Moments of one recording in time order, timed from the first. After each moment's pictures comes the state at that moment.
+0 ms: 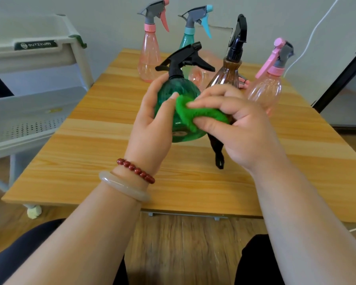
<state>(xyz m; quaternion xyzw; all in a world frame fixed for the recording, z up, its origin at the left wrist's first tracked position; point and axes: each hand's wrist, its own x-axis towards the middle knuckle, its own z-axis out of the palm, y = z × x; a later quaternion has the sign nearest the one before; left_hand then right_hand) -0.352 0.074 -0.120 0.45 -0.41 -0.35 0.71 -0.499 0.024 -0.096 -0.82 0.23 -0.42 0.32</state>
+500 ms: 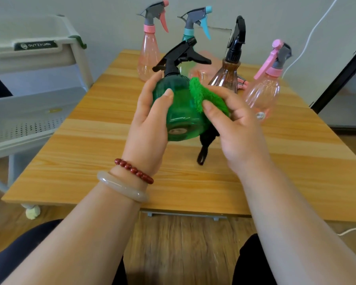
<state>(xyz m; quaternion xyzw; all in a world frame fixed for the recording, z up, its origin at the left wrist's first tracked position) -0.353 0.076 -0.116 0.42 -0.35 -0.41 0.73 -0.488 0.026 -0.108 -0.68 0.24 -0.50 0.48</state>
